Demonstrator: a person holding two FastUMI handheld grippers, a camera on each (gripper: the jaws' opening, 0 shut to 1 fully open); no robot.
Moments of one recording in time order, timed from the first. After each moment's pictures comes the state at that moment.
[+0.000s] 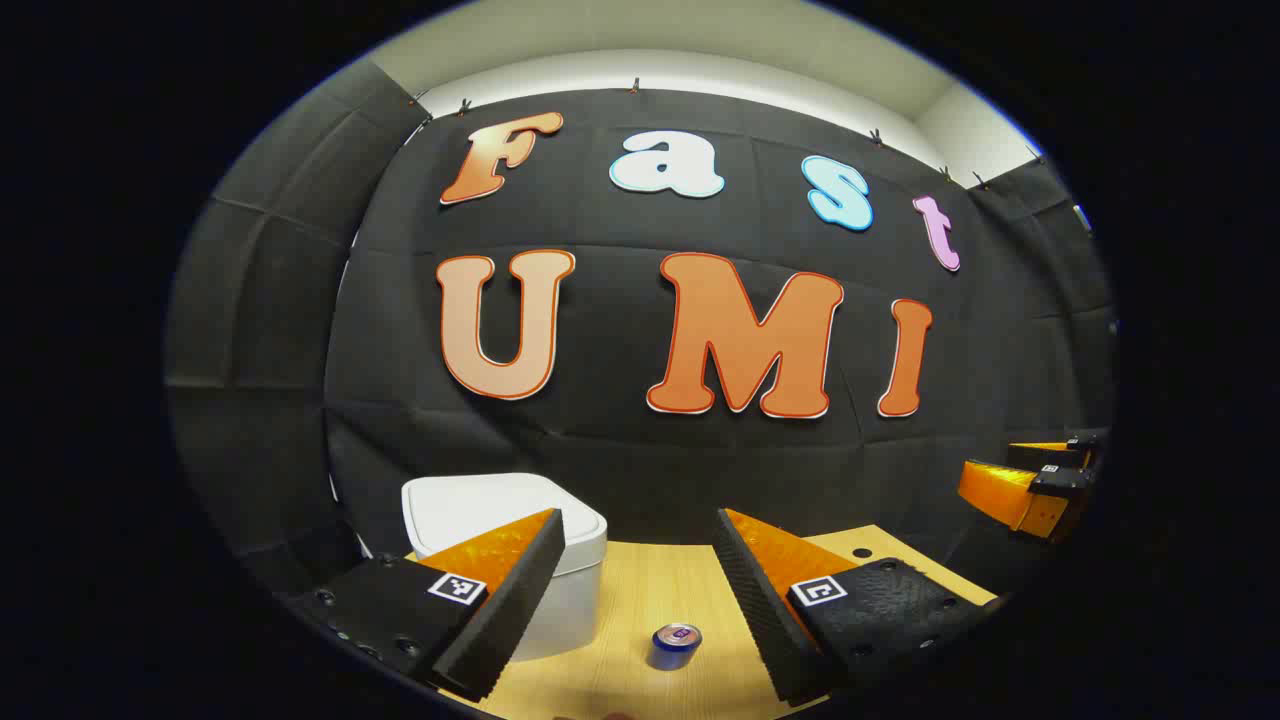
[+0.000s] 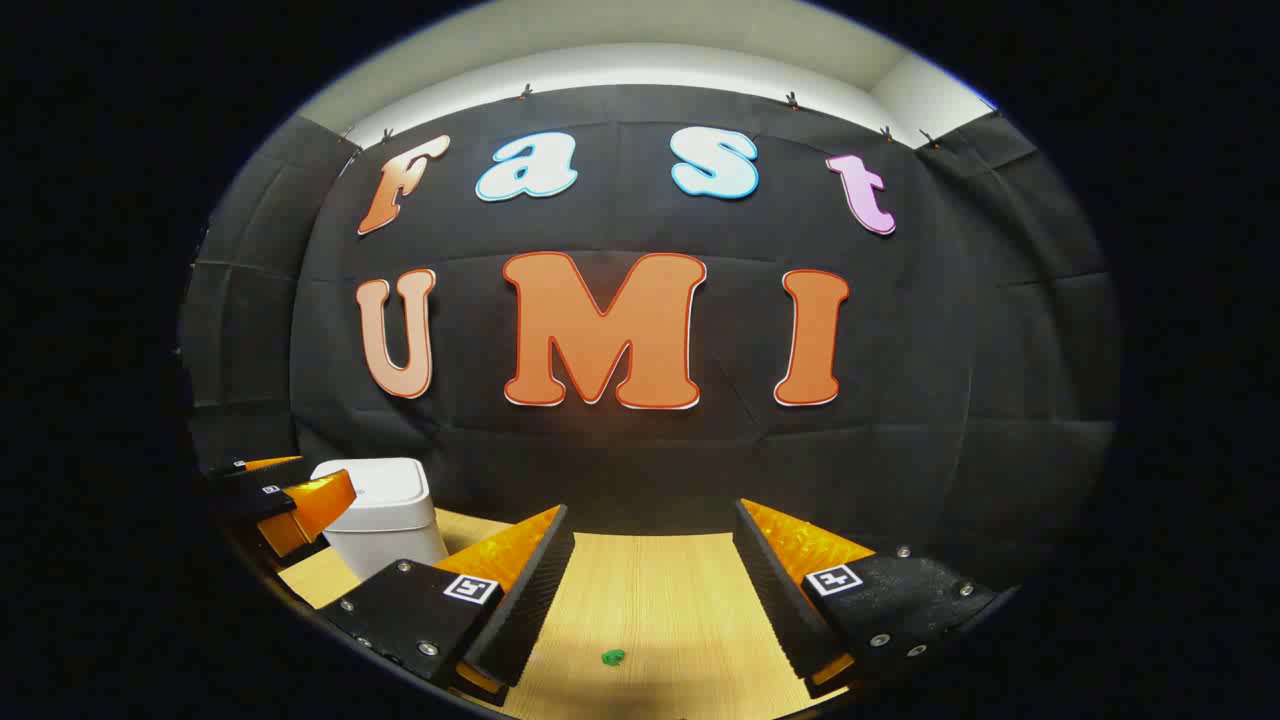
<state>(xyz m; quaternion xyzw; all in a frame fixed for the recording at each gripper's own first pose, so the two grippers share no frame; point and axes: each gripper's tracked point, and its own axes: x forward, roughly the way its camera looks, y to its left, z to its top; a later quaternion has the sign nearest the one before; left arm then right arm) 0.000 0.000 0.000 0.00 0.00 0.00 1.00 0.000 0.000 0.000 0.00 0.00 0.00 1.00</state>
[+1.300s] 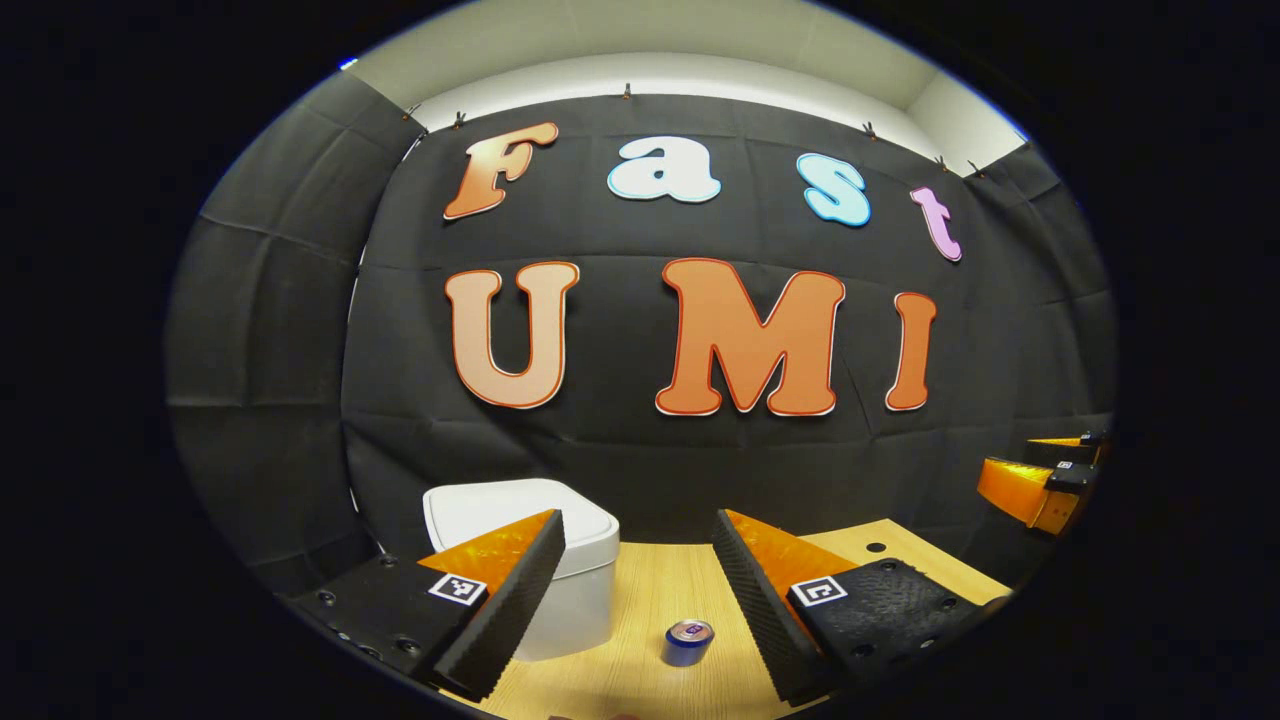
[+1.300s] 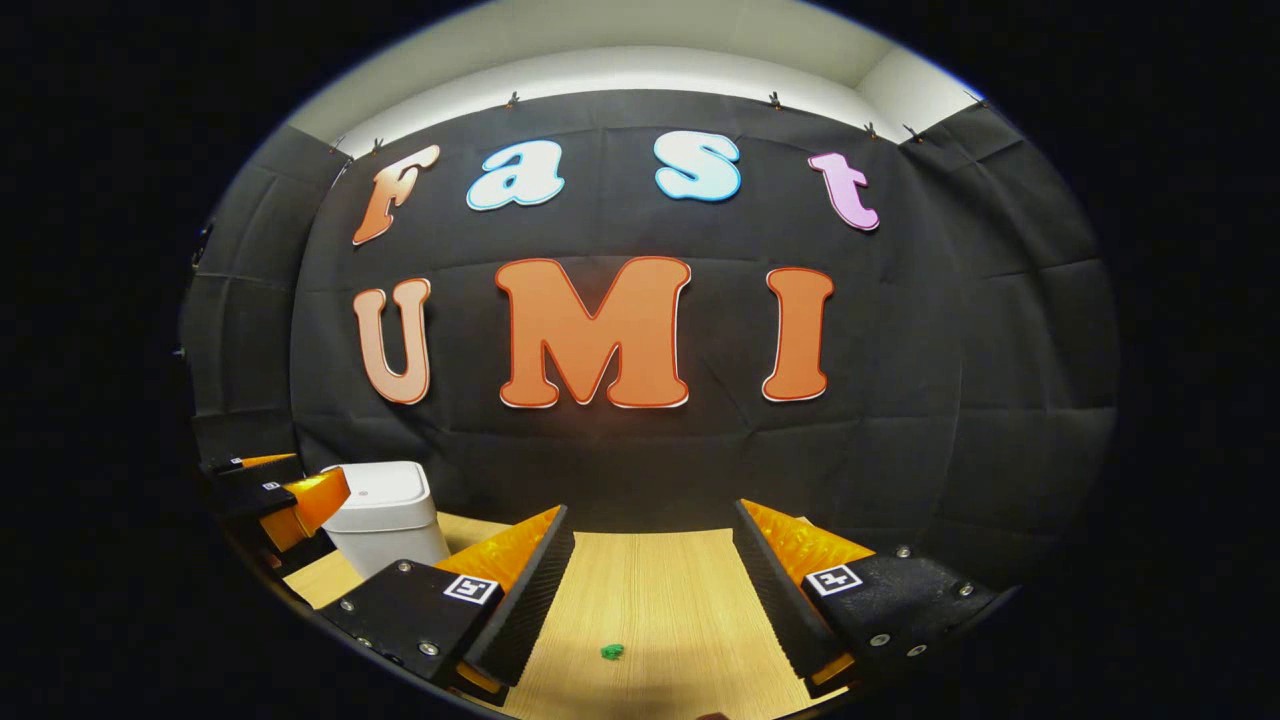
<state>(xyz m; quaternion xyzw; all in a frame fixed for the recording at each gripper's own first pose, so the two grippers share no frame) -0.018 -0.004 0.006 0.01 0.00 0.01 1.00 -0.018 -0.012 -0.003 0.01 0.00 -0.01 1.00</state>
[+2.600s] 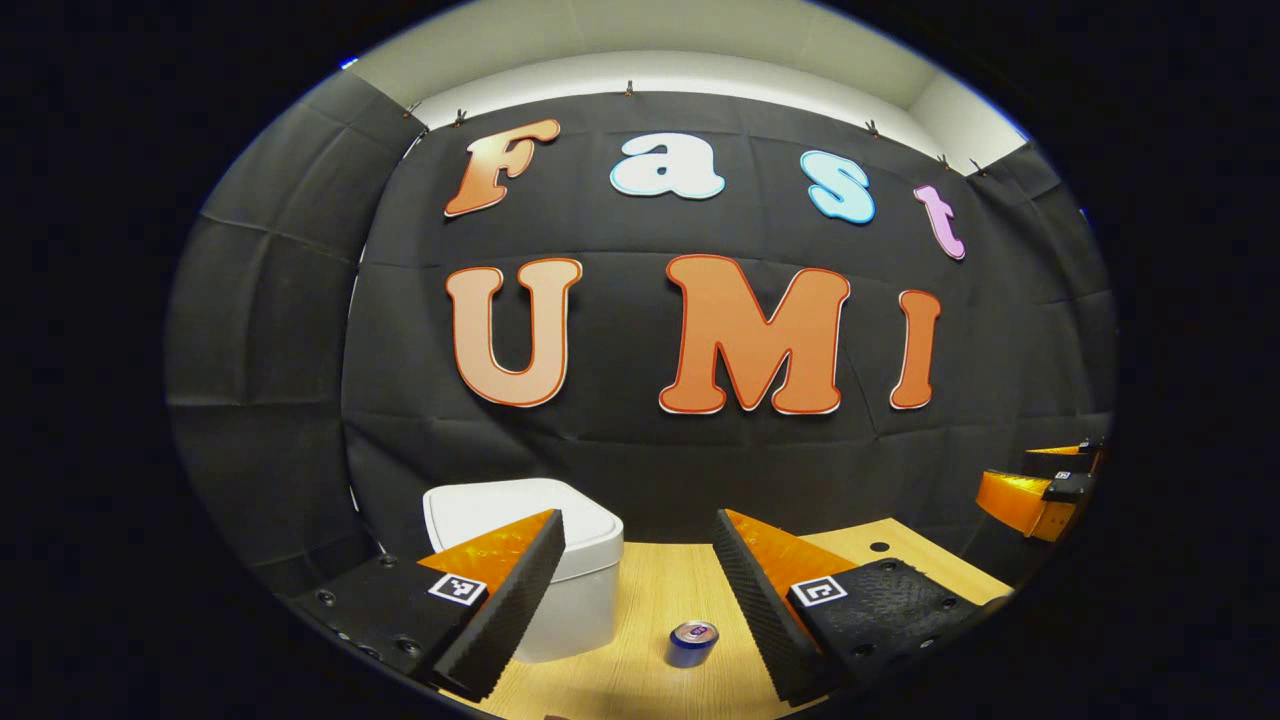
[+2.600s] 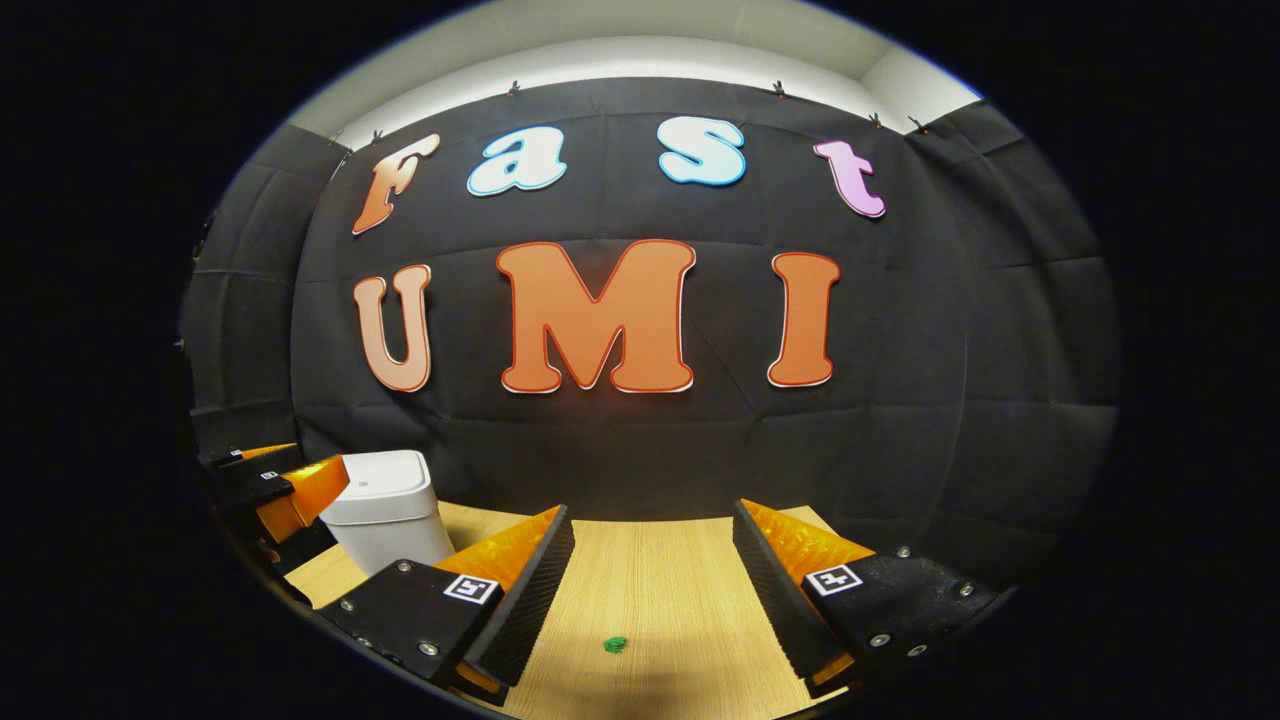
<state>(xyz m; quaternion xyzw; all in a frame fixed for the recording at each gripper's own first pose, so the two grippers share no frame) -0.007 0.007 0.002 0.02 0.00 0.02 1.00 -0.013 -0.009 -0.015 0.01 0.03 0.00 1.00</state>
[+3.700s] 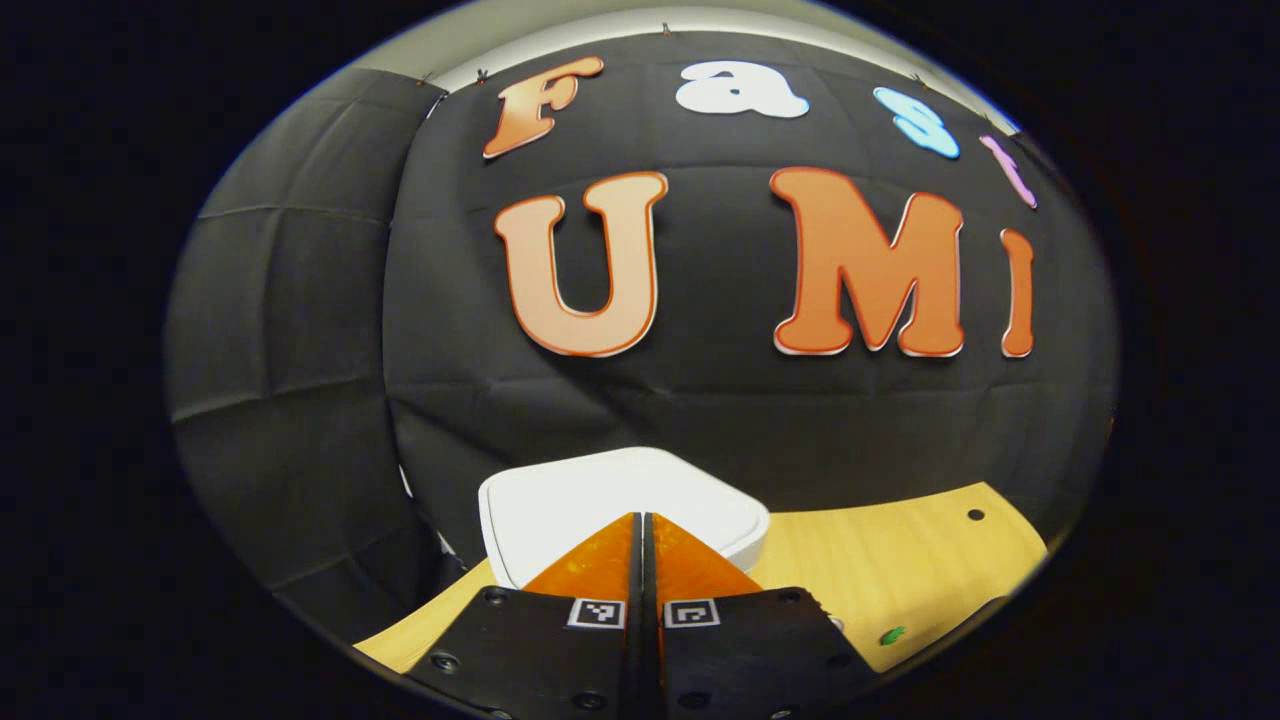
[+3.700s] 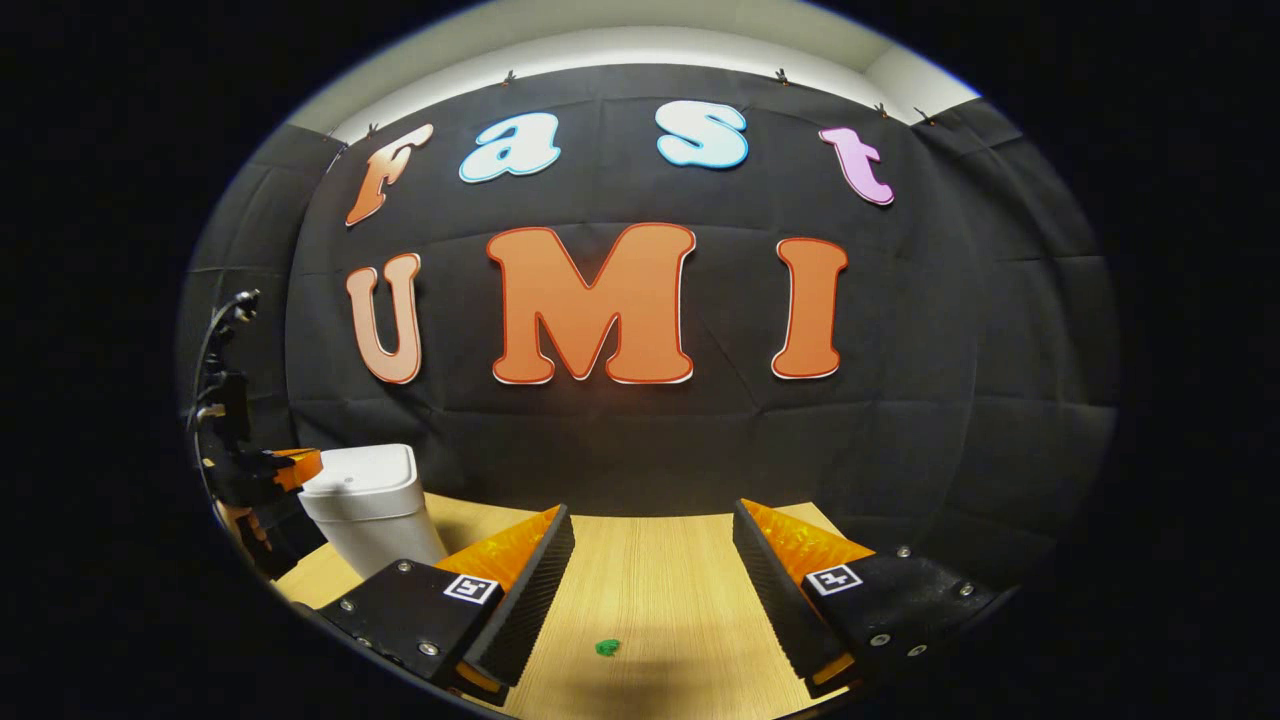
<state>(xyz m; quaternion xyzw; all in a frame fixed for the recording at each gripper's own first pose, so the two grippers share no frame) 0.105 0.132 -0.062 0.04 0.10 0.12 0.99 0.015 -0.020 -0.022 0.01 0.04 0.00 1.00</state>
